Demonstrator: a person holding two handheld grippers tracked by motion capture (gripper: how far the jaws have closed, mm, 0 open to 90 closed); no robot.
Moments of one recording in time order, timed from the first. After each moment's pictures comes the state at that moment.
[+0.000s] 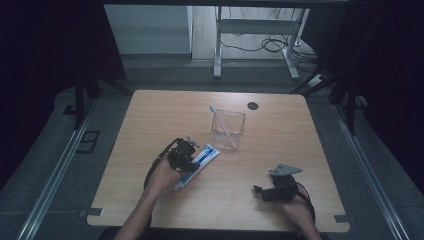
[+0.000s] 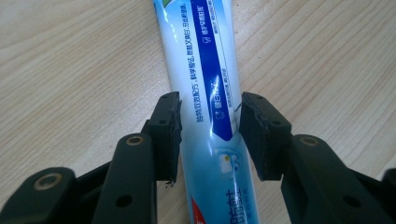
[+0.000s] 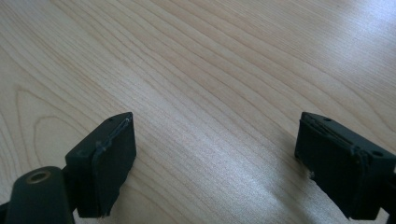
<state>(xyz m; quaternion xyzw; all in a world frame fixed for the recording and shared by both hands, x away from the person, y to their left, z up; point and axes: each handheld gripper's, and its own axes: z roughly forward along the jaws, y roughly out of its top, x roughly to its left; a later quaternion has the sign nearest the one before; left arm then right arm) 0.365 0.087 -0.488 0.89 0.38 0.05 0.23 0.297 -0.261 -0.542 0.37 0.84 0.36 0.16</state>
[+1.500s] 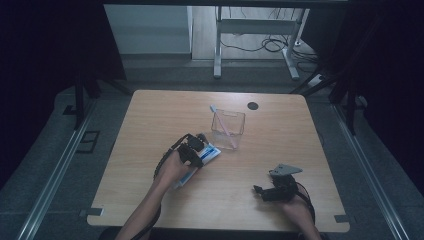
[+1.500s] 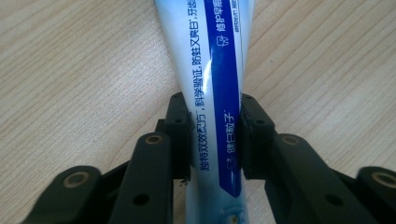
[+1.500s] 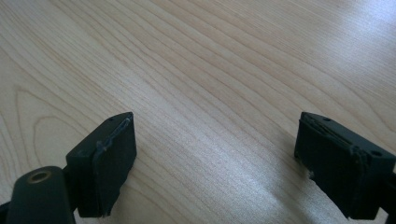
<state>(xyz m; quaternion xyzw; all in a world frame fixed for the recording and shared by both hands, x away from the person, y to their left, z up) 0.392 0.061 -0.495 0.91 0.40 0.01 0.15 0.297 -0.261 -0.542 0.37 0.84 0.36 0.16</state>
